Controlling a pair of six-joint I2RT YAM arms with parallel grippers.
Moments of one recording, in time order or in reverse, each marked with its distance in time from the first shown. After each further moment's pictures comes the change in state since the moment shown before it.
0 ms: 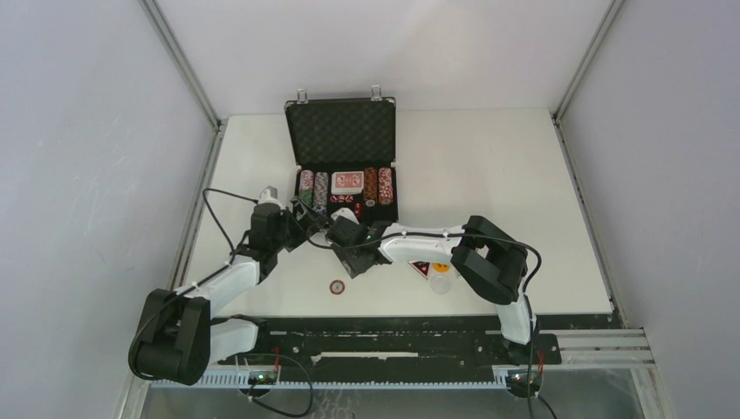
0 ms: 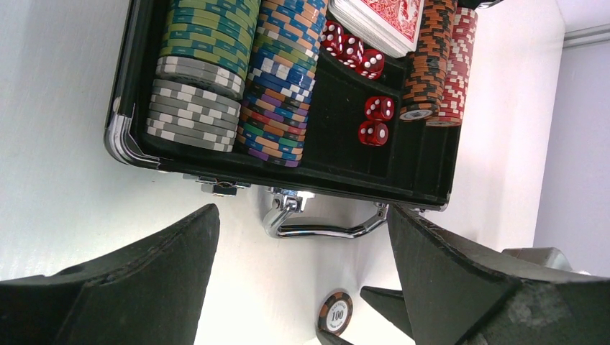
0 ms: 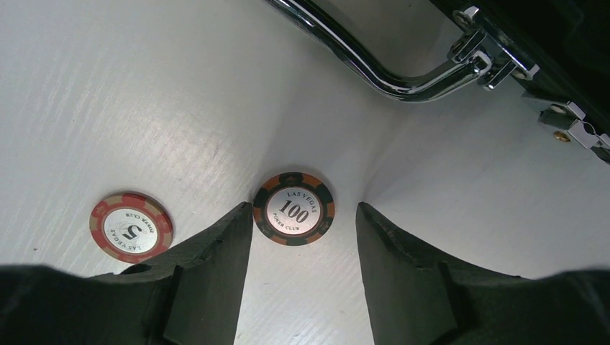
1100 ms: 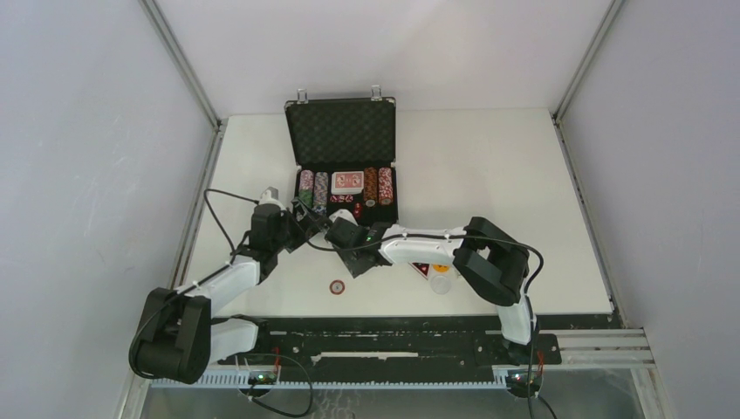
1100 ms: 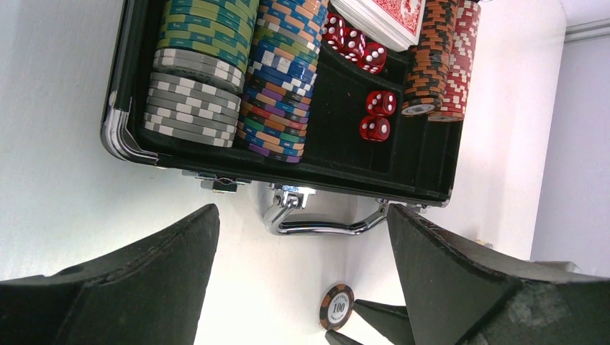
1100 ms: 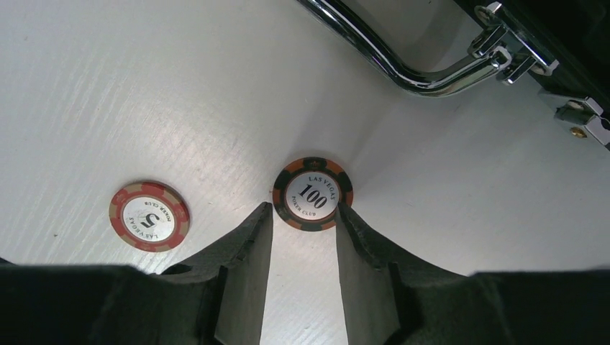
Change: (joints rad) left arm 0.000 0.005 -0.006 0.007 0.011 0.000; right arm 0.014 -0.009 -0.005 0.004 -0.014 0.001
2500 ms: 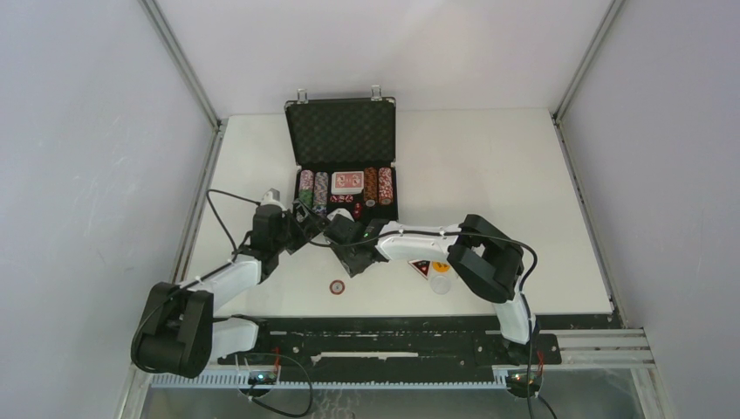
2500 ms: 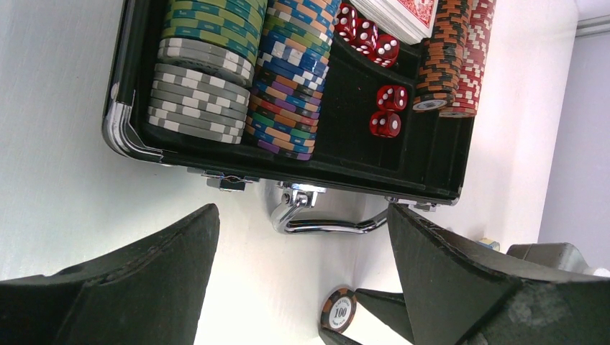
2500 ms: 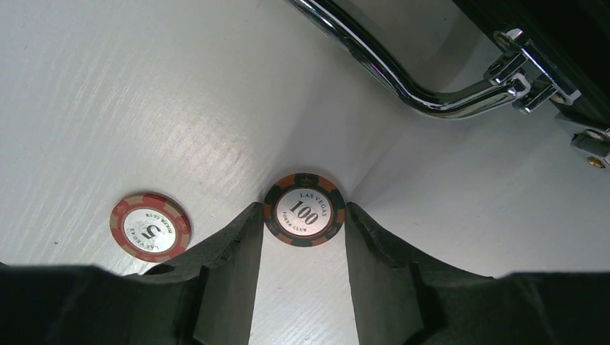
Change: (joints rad) left arm 0.000 0.032 -0.007 0.015 0.007 0.000; right arm -0.018 0.037 0.042 -0.015 -0.043 -0.024
